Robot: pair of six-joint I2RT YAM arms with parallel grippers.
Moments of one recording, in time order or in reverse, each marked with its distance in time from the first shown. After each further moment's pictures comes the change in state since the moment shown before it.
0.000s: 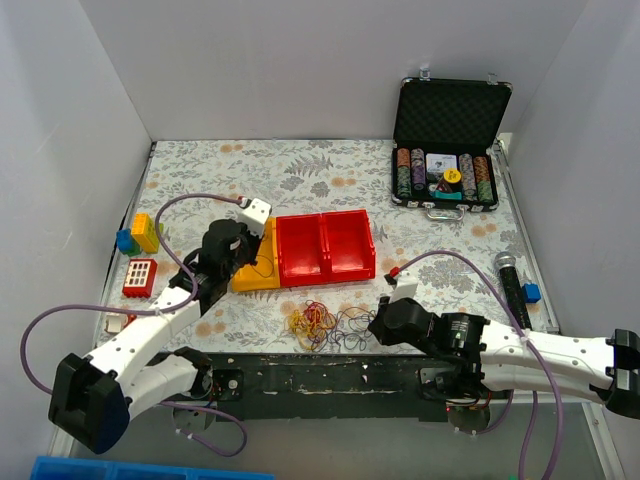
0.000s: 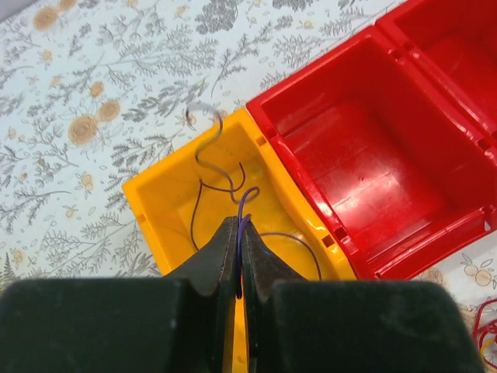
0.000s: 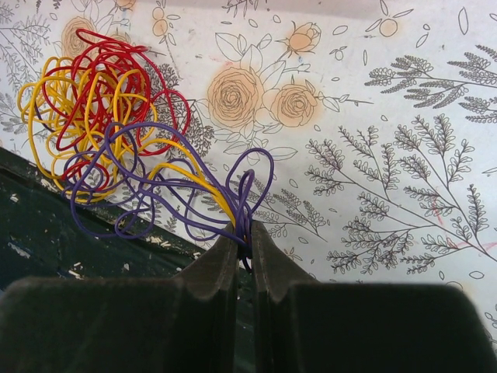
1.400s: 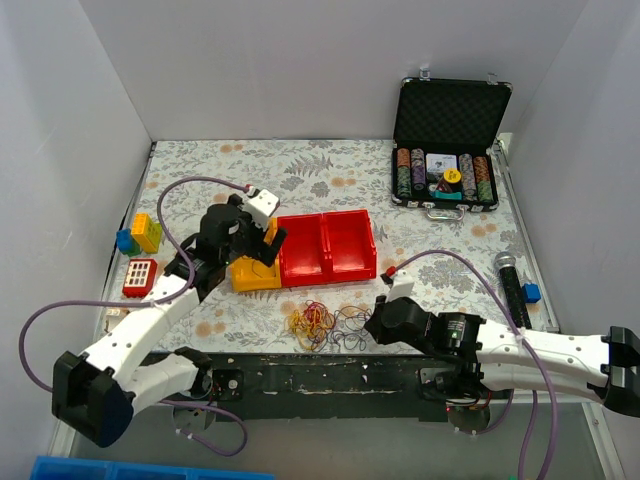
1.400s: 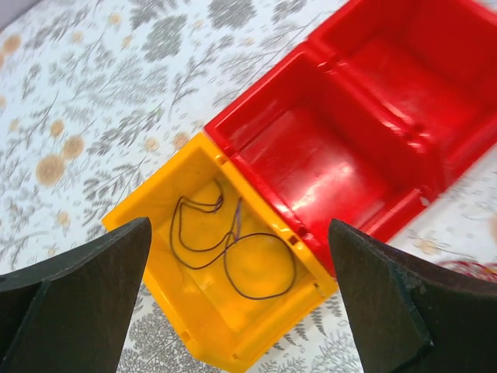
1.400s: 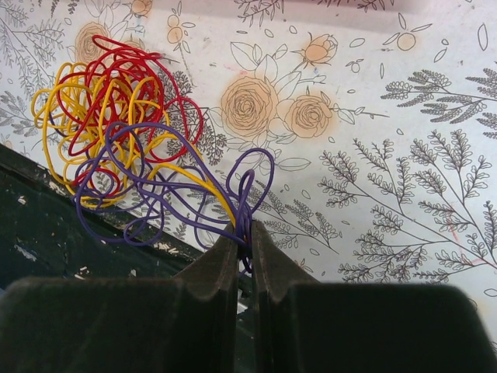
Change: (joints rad) left arm 0.018 0.074 0.133 -0.129 0.142 0.045; right arm 0.000 0.030 -0.001 0.057 -0.004 -0.023
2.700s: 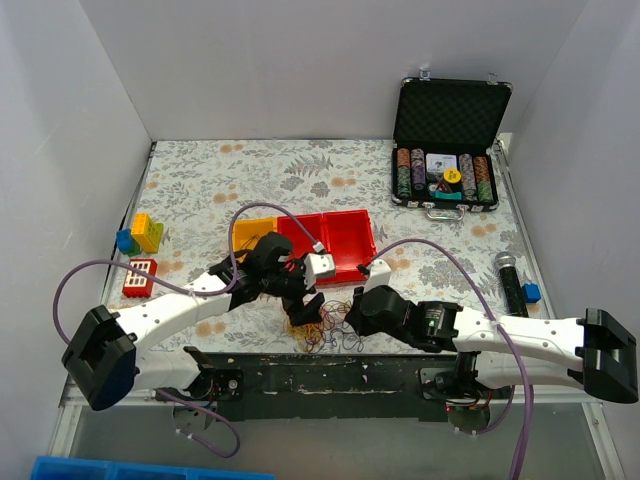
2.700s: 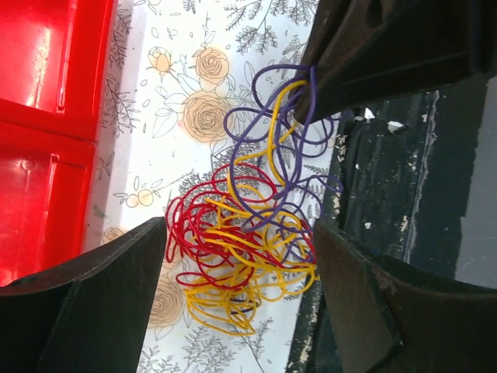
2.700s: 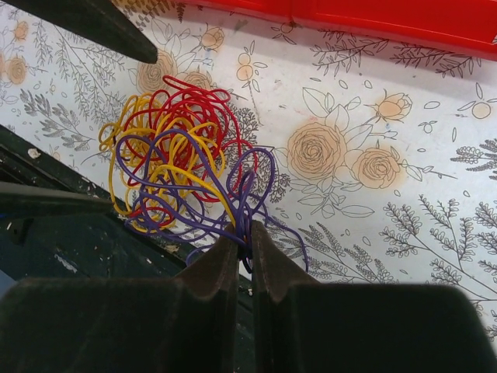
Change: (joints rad) left arm -0.316 0.138 -0.034 -0.144 0.562 0.044; right arm 0.000 0.218 0.153 0.093 -0.031 -0.071
